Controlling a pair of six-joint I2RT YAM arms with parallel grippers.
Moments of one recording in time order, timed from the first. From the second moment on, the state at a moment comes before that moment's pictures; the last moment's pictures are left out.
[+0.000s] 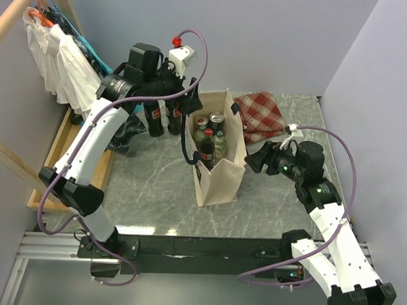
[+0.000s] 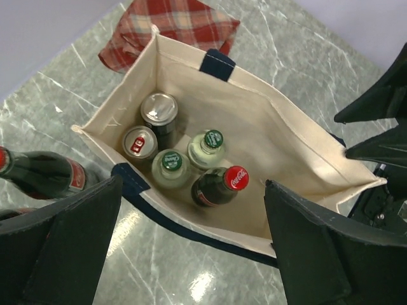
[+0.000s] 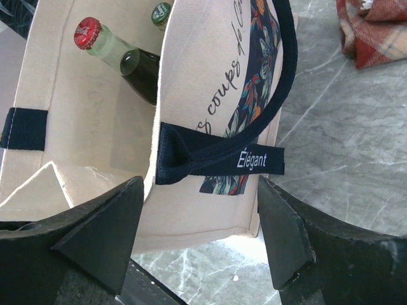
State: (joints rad) left arm -0.47 1.67 2.06 -0.86 0.44 0.06; right arm 0.22 0.77 0.75 -0.38 -0.39 0.40
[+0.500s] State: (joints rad) left arm -0.60 1.67 1.92 -0.84 0.32 0.04; right arm 0.22 0.79 0.75 -0.37 -0.40 0.40
